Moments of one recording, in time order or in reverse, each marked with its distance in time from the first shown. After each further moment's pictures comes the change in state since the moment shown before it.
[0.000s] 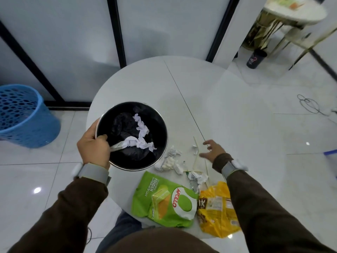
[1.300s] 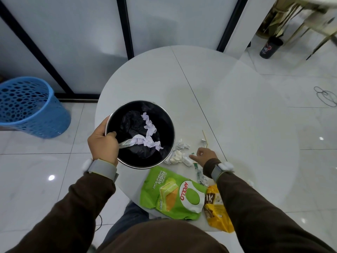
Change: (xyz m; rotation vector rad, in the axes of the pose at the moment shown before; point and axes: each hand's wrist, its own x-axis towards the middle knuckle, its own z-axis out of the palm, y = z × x) left_hand -0.007 0.000 -0.004 0.091 -0.019 -0.033; right_hand -0.001 -0.013 0.079 -0.135 -0.063 -0.063
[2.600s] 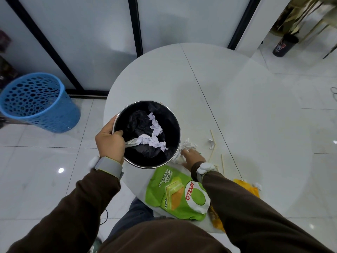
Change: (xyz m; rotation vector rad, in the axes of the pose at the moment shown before) left_hand 0.003 -0.003 -0.005 0.011 0.012 -0.037; right_hand 0.010 -0.046 0.060 -0.369 -0.112 -0.325
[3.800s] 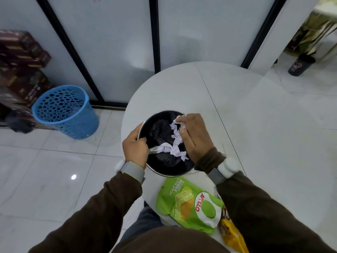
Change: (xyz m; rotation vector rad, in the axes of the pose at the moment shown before) left_hand -0.022 0.004 0.008 -0.020 -0.027 0.033; right_hand -0.091 -0.117 -0.172 0.477 0.765 -0.643
